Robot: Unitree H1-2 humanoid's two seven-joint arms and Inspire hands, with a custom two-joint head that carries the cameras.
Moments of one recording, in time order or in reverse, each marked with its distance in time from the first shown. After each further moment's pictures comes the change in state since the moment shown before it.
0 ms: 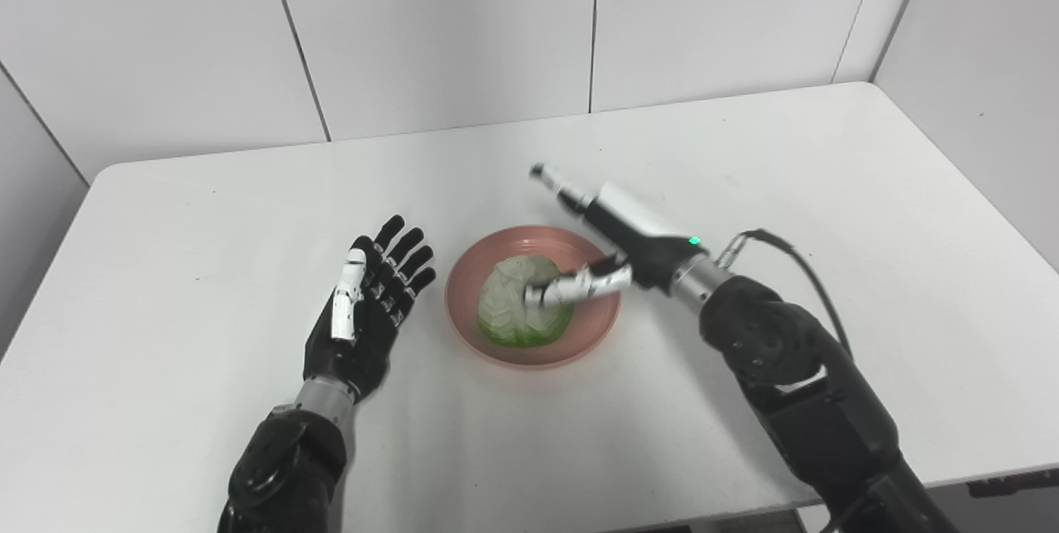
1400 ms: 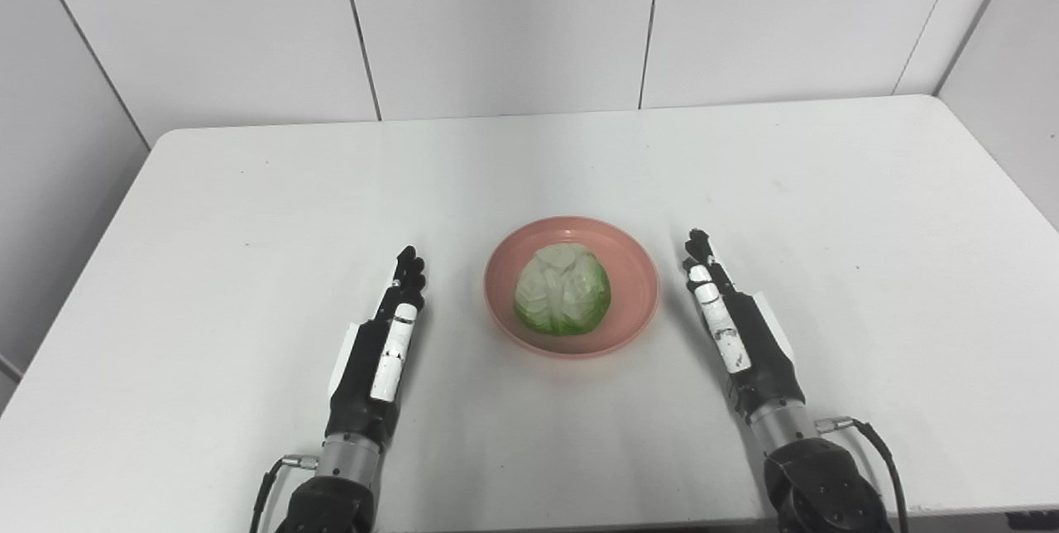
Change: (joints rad) left arm 0.219 -0.012 -0.105 -0.121 0.360 -0.238 0.126; right arm 0.347 0.183 -0.132 0.022 0.433 -0.038 -0.219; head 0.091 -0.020
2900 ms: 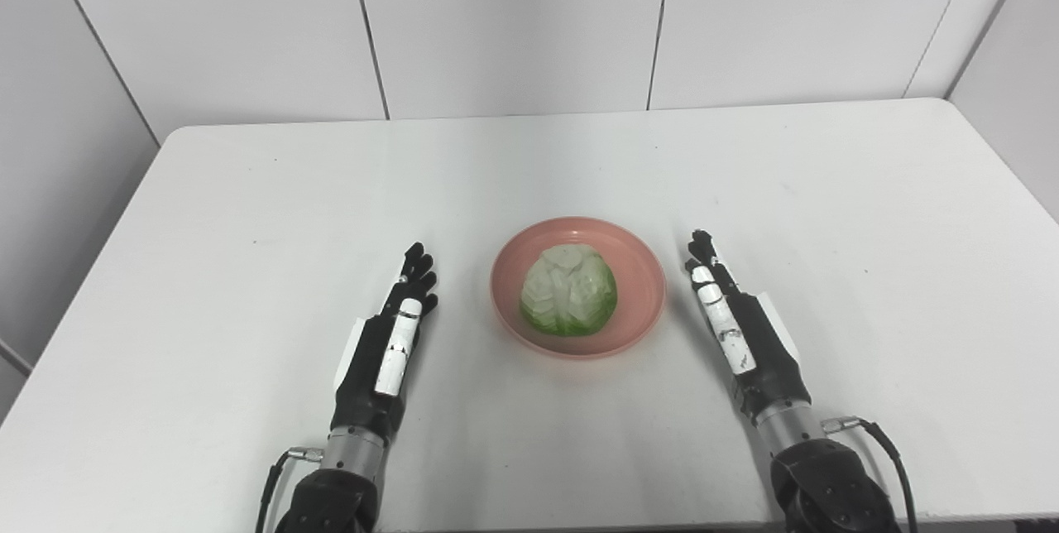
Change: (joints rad) left arm -0.011 0.000 0.007 0.011 -0.023 -0.011 -0.021; right arm -0.003 -0.020 0.015 -0.004 0.008 0.005 0.002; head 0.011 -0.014
